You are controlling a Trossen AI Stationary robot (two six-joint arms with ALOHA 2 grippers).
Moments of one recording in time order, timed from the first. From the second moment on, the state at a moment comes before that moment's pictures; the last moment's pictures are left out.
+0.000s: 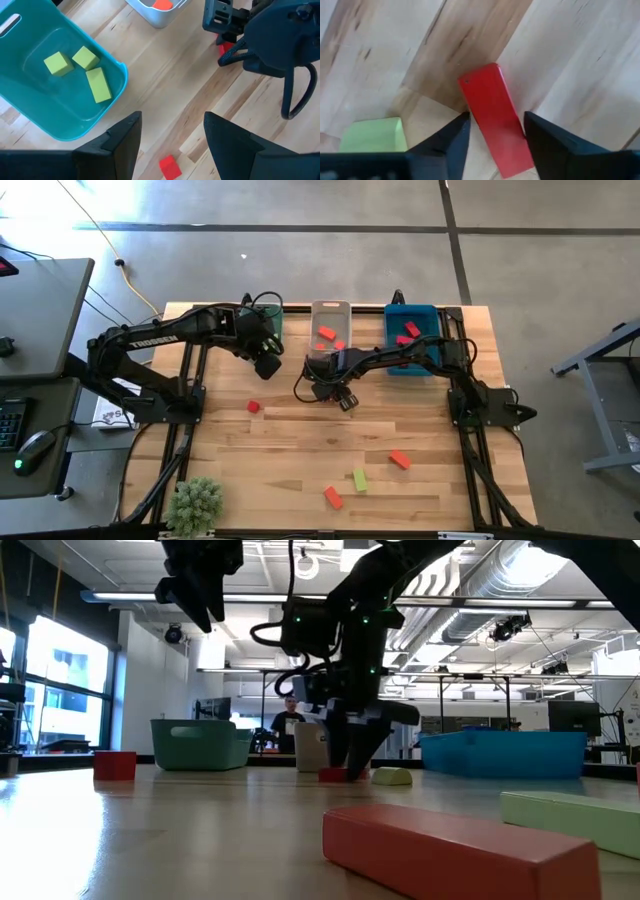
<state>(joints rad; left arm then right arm) 0.35 1.33 1.34 -1.16 -0.13 -0.47 -0.11 2.16 1.58 -0.79 0.05 -0.67</state>
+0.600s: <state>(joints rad) 0.36 1.33 1.34 -1.15 -0.24 -0.41 -0.11 2.18 1.64 -0.89 0.05 -0.43</state>
